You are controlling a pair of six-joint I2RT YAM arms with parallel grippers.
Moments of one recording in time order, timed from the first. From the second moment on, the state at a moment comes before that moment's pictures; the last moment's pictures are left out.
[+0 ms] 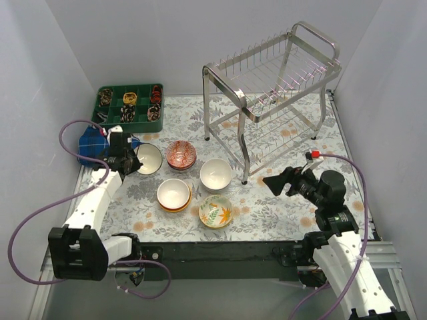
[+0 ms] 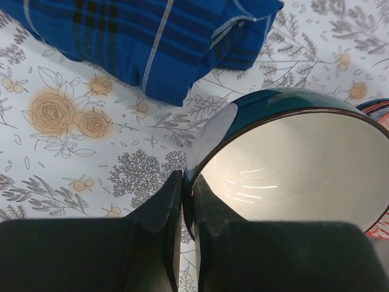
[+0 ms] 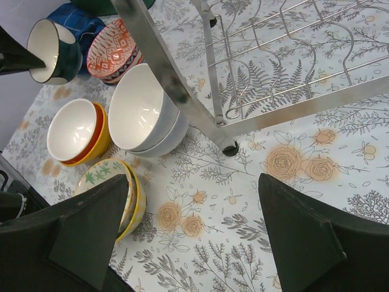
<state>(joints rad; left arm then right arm) -0.06 1.15 0.87 -0.57 -0.25 -0.45 0.19 0.46 0.39 -0.19 -0.50 0.40</state>
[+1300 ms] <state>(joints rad) -0.05 0.78 0.89 -0.58 -0.07 -0.44 0.24 0.39 0.60 -0.37 -0.03 0.23</state>
